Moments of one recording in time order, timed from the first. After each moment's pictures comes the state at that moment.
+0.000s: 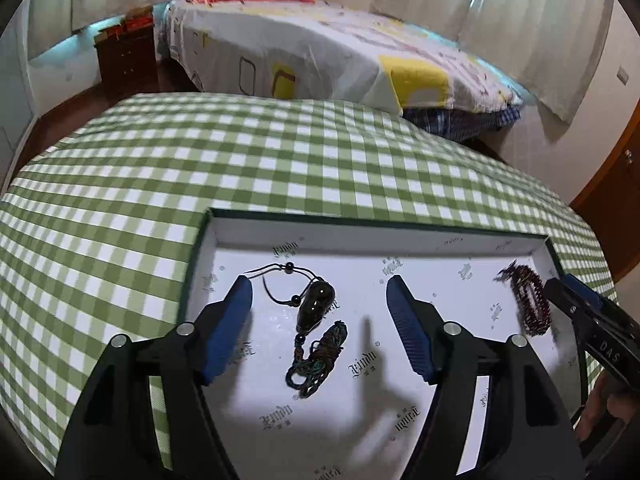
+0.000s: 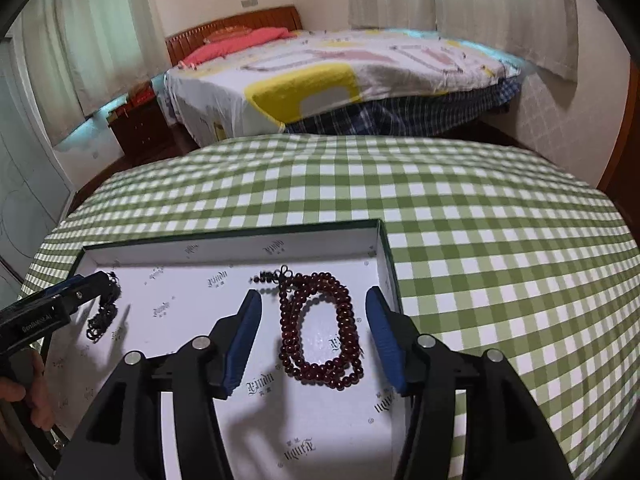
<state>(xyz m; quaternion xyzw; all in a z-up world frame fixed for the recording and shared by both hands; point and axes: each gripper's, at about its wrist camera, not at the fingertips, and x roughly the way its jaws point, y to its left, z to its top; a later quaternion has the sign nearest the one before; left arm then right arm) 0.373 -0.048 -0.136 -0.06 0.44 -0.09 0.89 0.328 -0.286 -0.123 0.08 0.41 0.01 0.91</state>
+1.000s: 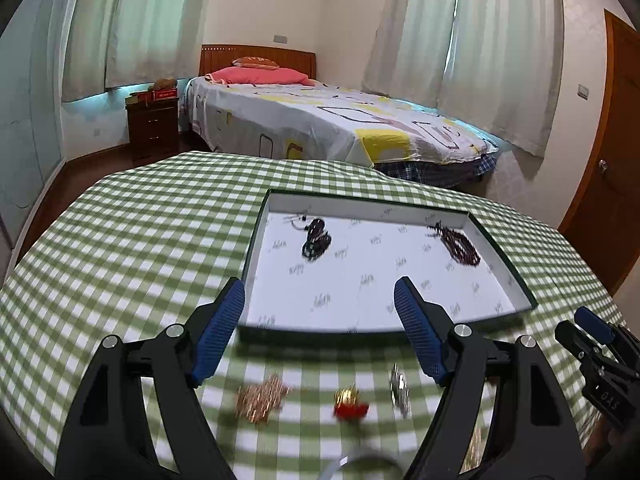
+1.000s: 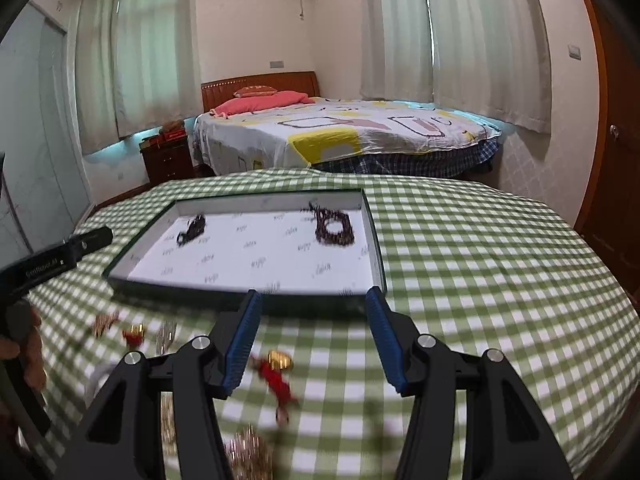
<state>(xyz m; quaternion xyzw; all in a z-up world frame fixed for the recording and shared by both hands) 0.163 -0.026 -0.096 -0.05 0.30 -0.07 0.95 0.119 -0.262 -0.101 0.03 0.29 0.01 0.96</state>
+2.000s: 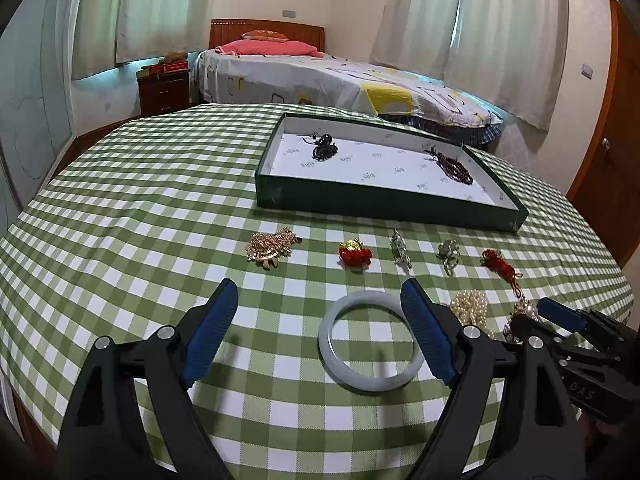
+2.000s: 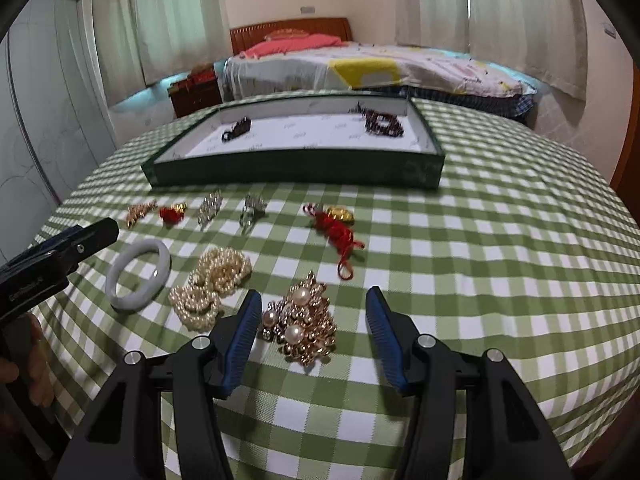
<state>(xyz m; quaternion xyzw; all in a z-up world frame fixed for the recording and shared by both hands) 0.073 -0.028 -0.146 -0.04 0.34 -0.06 0.94 0.079 -0.229 -0.161 0.03 0.39 0.08 0.92</state>
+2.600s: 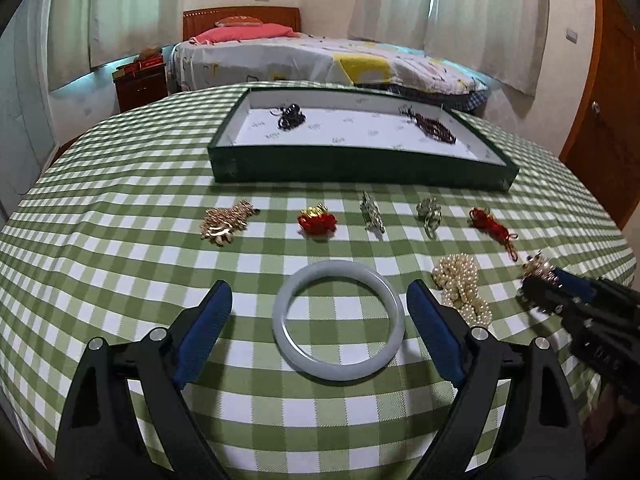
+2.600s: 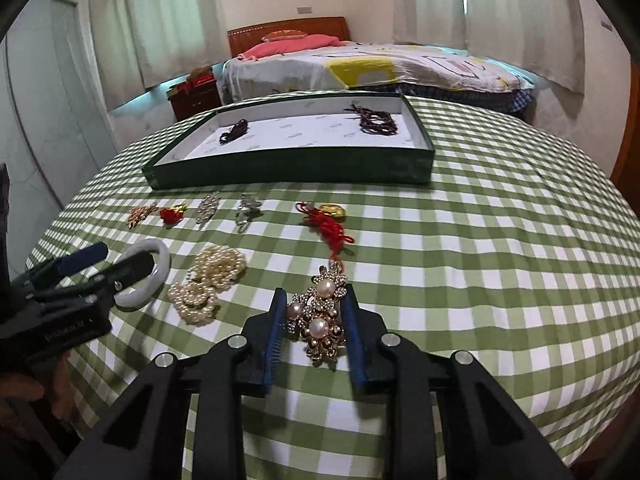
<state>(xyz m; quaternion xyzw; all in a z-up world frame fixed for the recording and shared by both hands) 0.080 -0.058 -0.165 0.00 0.38 -0.09 0.92 0.070 -0.243 -0.157 0.05 0.39 0.07 0.92</state>
